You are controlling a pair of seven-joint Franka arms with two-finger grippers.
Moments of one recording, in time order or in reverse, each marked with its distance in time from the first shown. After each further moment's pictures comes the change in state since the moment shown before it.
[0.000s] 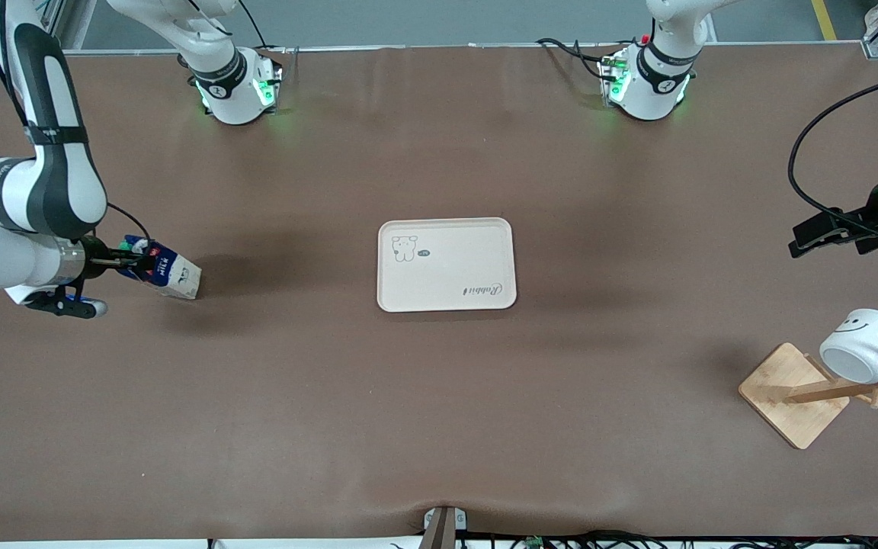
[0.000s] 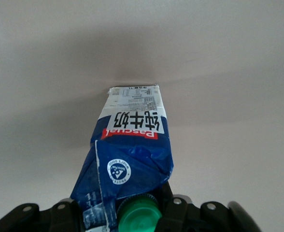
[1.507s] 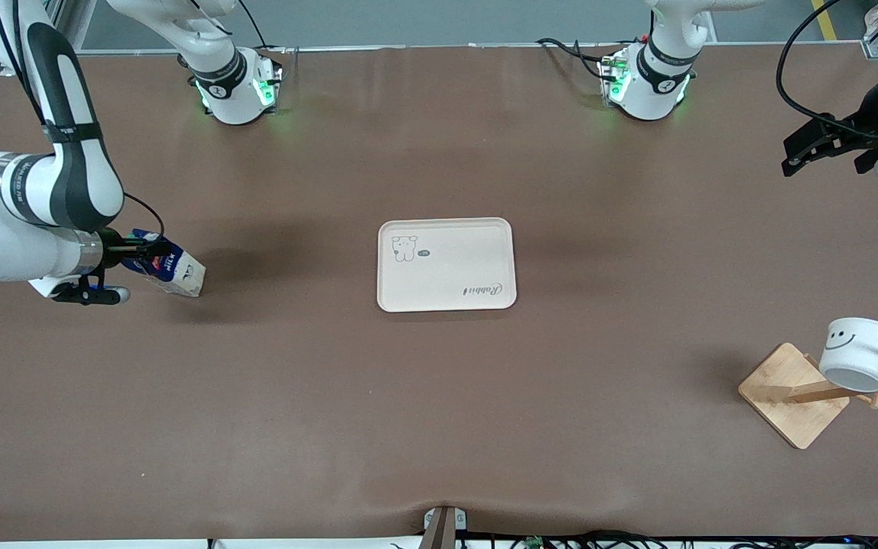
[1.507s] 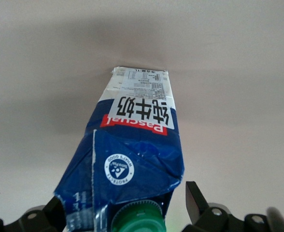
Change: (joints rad) left arm -0.268 -0.205 0.250 -0.088 -0.024 -0.162 0.010; right arm -0.002 -0.027 0.013 -0.072 -0.009 0.011 -0.092
